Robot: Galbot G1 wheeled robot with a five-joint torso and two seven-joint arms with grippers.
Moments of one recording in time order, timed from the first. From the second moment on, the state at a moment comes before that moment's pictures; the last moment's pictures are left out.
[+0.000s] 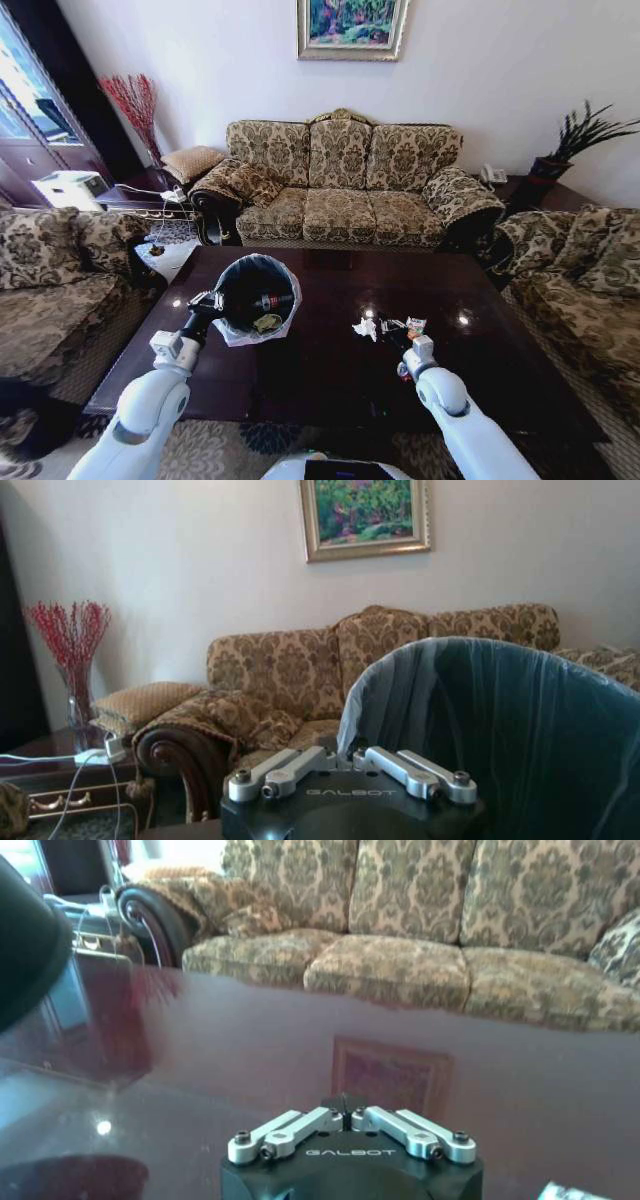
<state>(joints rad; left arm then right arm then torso) 1.57 -1.13 -0.71 -2.20 -0.34 0.11 -0.02 -1.21 1.15 0.28 1.62 0.32 -0.16 -0.02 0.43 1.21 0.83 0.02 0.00</state>
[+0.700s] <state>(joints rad) 1.58 -1.13 -0.72 -2.19 -0.34 0.10 -0.02 -1.08 1.24 0.21 1.34 0.25 -0.13 -0.02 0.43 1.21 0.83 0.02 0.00</state>
